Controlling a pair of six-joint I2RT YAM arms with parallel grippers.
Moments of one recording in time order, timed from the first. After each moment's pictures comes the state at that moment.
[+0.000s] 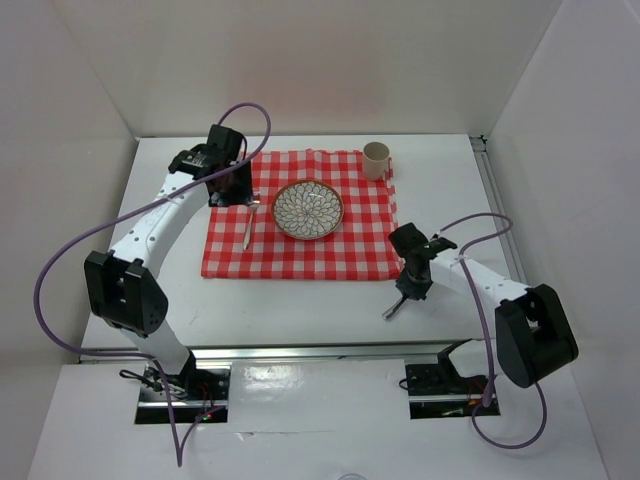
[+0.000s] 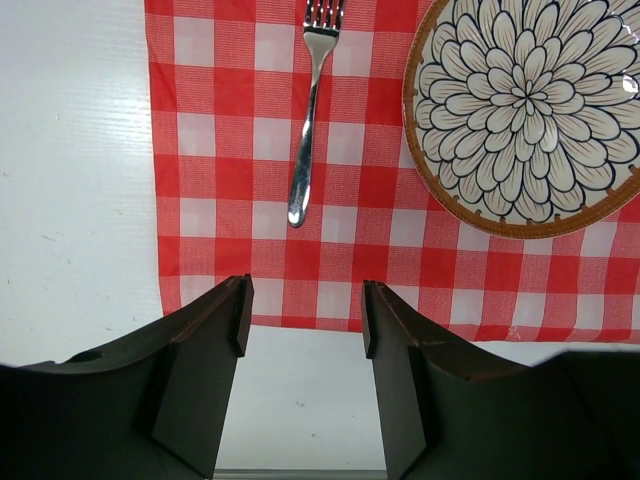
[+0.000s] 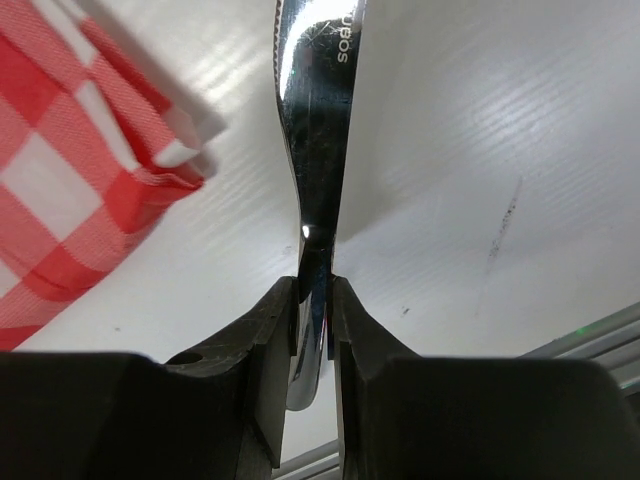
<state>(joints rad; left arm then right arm) -0.29 1.67 1.63 -0.95 -0.17 -0.35 0.42 1.33 0.72 -0.77 0.31 1.09</state>
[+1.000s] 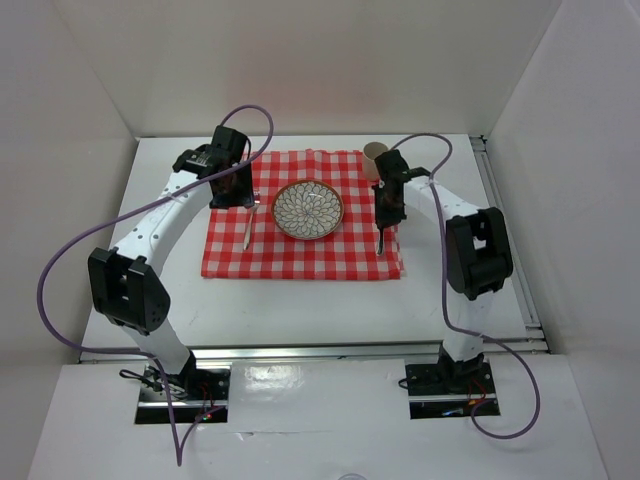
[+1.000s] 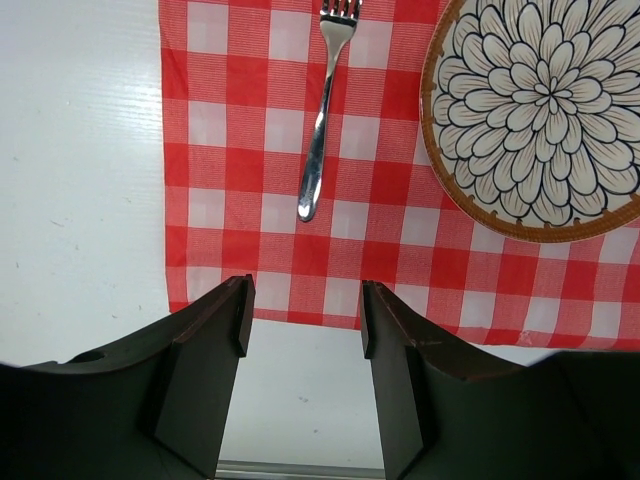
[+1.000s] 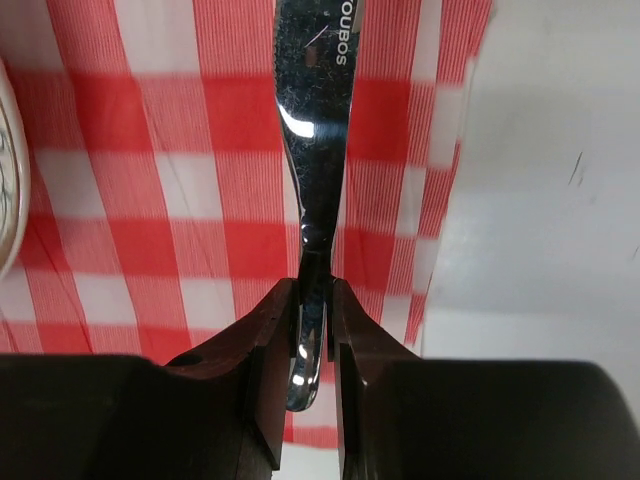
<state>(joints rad) -0.30 1.69 1.64 -0.97 -0.21 -0.37 0.31 1.89 1.42 -0.67 0.08 0.30</state>
